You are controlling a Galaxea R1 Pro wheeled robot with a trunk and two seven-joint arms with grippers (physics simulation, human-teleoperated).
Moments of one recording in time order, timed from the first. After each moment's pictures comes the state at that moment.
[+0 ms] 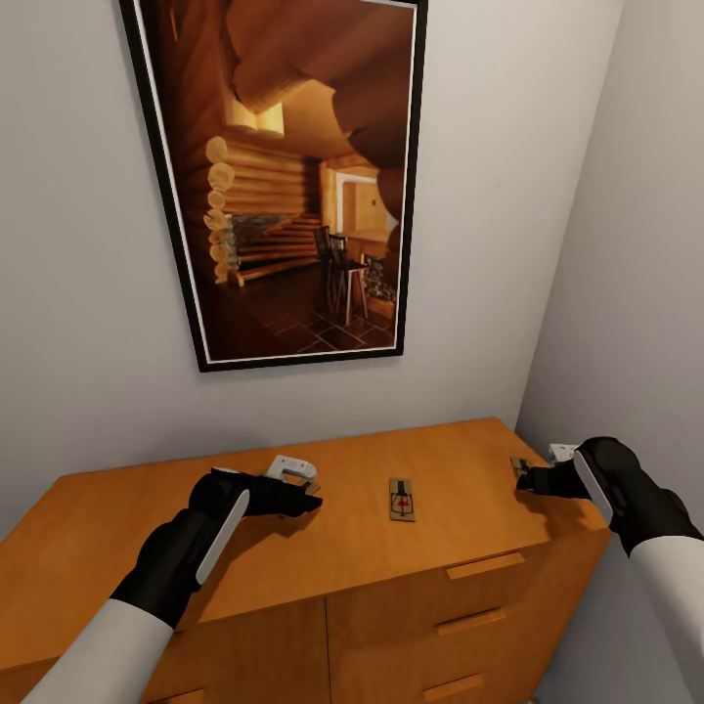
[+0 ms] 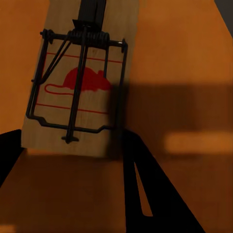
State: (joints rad) left arm -0.63 0.04 -0.28 -1.20 0.13 0.94 -0.28; right arm -0.83 -0.34 0.01 -0.83 -0.10 1.04 0.17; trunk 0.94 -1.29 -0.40
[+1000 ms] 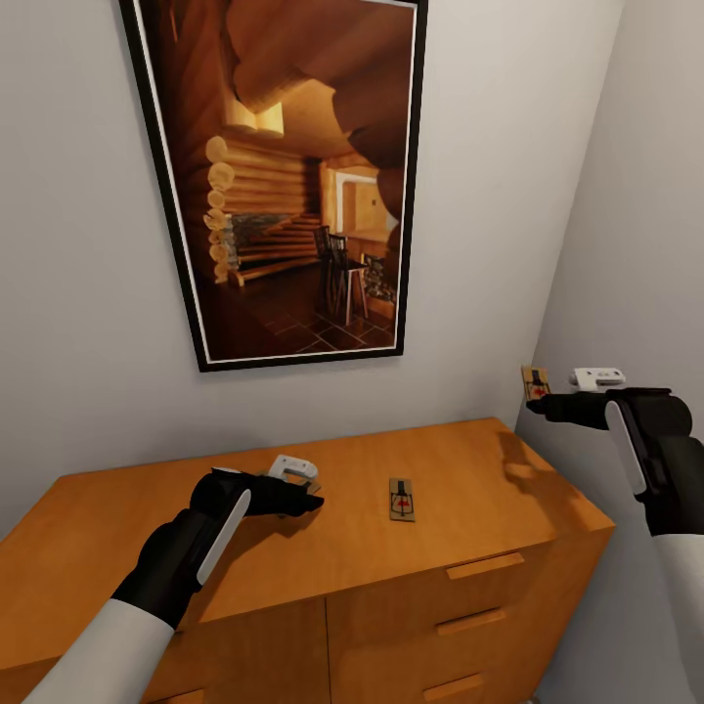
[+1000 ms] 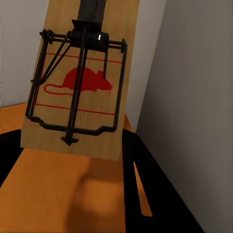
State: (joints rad) left arm -0.63 0.04 -0.28 -1.20 0.13 0.94 -0.28; right arm -0.83 -0.35 -0.08 -1.31 -0.08 1.04 0.17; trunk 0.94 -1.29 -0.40
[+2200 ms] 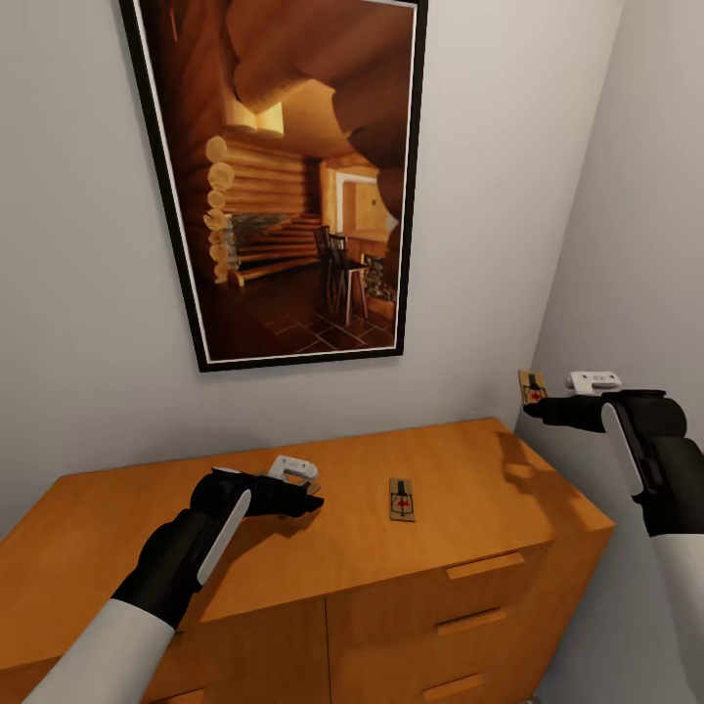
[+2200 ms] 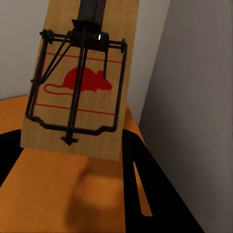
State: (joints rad) left arm -0.63 0.04 -0.28 -1.20 0.13 0.94 -0.28; right arm -0.83 -0.35 -0.06 -1.28 -0.09 1.04 0.17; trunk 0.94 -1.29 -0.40
